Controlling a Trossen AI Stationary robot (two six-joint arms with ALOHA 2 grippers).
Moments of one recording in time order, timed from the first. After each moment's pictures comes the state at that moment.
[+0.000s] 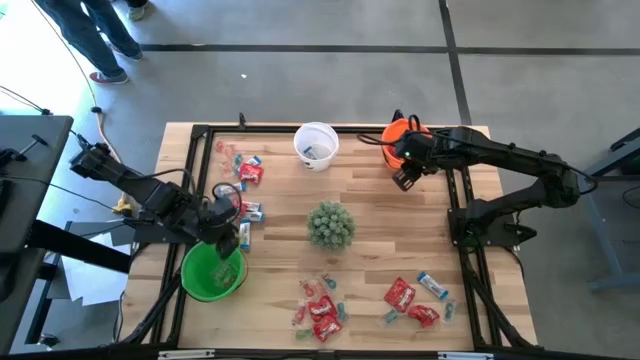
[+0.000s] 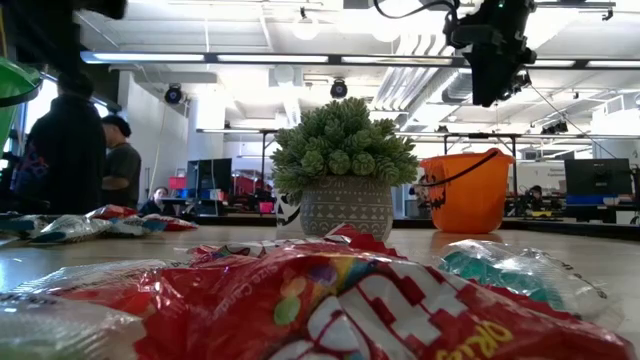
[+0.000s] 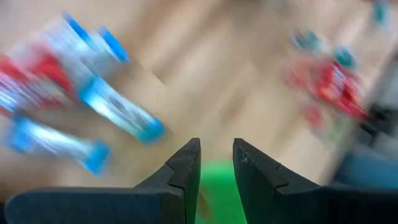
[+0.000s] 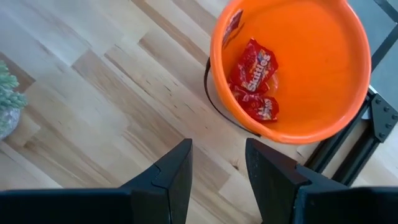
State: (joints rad) left arm -0.47 0.95 0.89 -1.05 -0.25 -1.15; right arm -0.29 1.24 1.26 -1.28 0.31 0.49
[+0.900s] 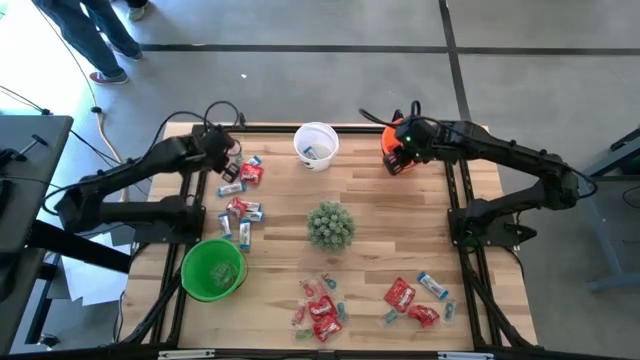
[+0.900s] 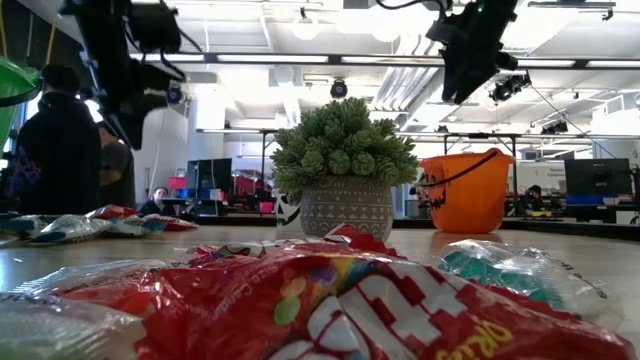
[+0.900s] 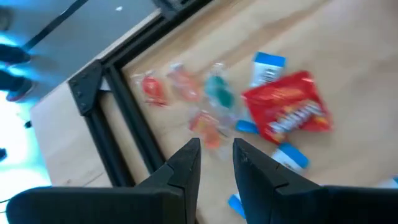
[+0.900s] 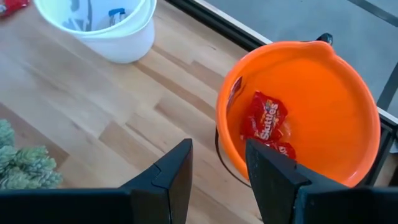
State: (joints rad) left arm 0.65 0.97 0.79 -0.98 -0.43 -0.23; right arm -0.38 1.24 1.26 -1.07 0.31 0.50
